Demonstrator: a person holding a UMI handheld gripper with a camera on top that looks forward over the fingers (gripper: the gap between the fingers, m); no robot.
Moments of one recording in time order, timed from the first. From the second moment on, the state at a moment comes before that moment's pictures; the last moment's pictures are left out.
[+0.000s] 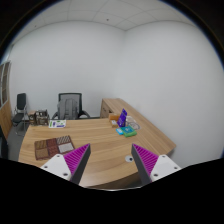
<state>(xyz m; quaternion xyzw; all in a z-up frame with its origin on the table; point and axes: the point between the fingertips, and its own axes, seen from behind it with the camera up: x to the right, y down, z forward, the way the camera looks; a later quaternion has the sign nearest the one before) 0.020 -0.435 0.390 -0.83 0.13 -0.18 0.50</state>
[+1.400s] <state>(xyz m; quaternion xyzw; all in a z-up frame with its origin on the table) -0.437 -0.114 -0.007 -0.91 -0.15 0.03 0.39</state>
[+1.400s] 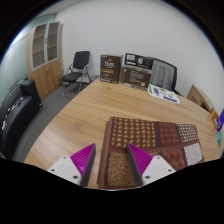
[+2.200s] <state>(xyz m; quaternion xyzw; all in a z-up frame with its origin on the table) -0.420 -0.080 0.153 -0.87 -0.06 0.18 0.45</state>
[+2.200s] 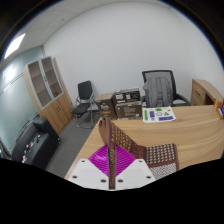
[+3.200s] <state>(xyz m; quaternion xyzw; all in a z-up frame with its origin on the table) -0.184 -0.101 0.082 -0.91 -0.05 0.02 0.42</state>
